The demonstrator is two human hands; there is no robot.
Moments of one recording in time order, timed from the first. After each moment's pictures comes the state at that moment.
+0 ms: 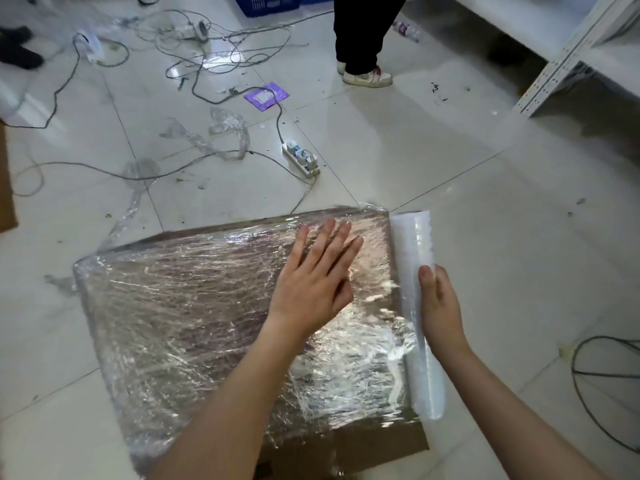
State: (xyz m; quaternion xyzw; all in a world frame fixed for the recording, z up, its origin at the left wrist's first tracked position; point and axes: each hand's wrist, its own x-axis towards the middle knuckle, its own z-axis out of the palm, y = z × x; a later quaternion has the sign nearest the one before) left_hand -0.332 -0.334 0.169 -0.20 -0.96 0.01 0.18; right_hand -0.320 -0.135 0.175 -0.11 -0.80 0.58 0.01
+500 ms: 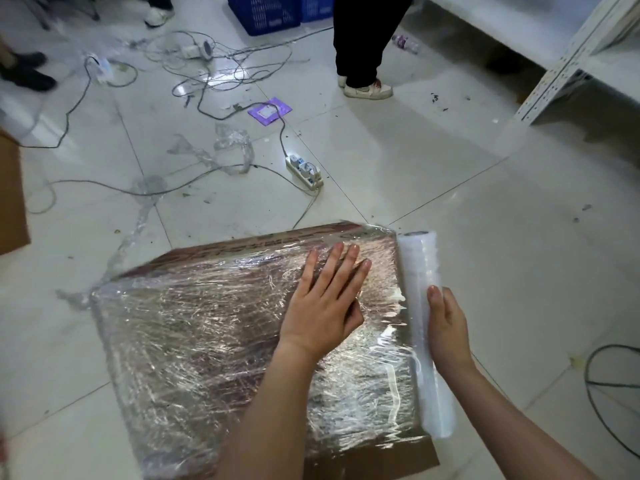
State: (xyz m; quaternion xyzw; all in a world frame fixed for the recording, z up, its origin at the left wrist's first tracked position) left_hand -0.324 -0.328 0.166 -0.20 -0.97 0.02 0.17; right_hand -0.316 -0.133 0.172 -0.14 -0.81 0.57 0.03
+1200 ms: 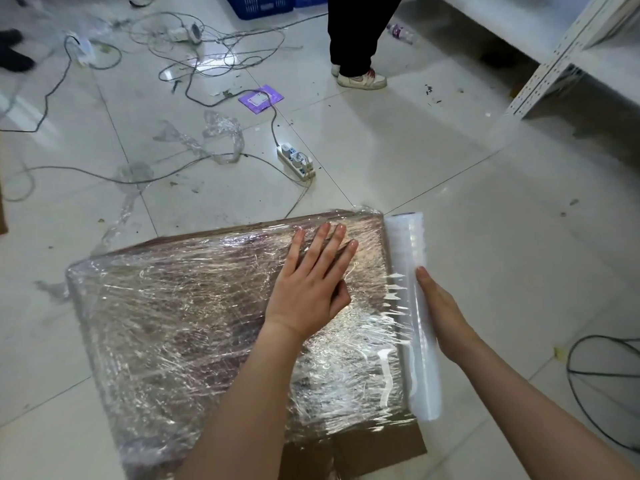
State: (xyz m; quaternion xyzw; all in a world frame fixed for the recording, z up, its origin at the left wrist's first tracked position) left_hand -0.335 -0.332 0.167 -0.19 -0.97 0.01 0.17; right_hand -0.331 -0.117 0.183 -0.18 -0.73 0.63 -0.18
